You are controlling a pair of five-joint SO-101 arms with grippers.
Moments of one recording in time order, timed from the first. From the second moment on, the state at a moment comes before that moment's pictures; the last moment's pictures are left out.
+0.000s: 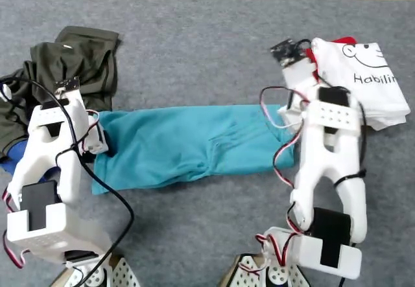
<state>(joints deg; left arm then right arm) -16.1 5.0 30.3 61.8 -4.1 11.0 -7.7 24.7 59.1 30.2</state>
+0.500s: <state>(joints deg) -9.5 15.2 21.3 66.2 1.5 16.5 -7.7 16.7 63.3 30.2</state>
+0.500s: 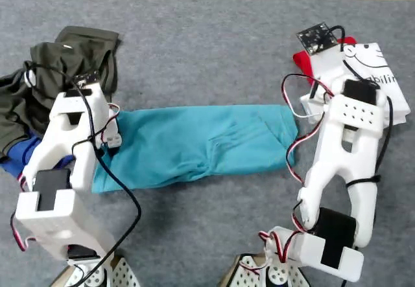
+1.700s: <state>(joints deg) 27.5 19.7 -33.1 93.7 4.1 50.3 -7.4 43.4 33.4 14.3</state>
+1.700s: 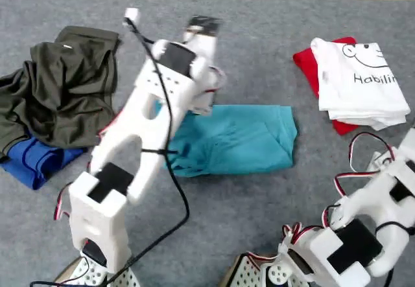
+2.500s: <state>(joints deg) 42.1 49.9 -63.7 82.1 20.5 50.3 -7.4 43.6 32.5 14.4</state>
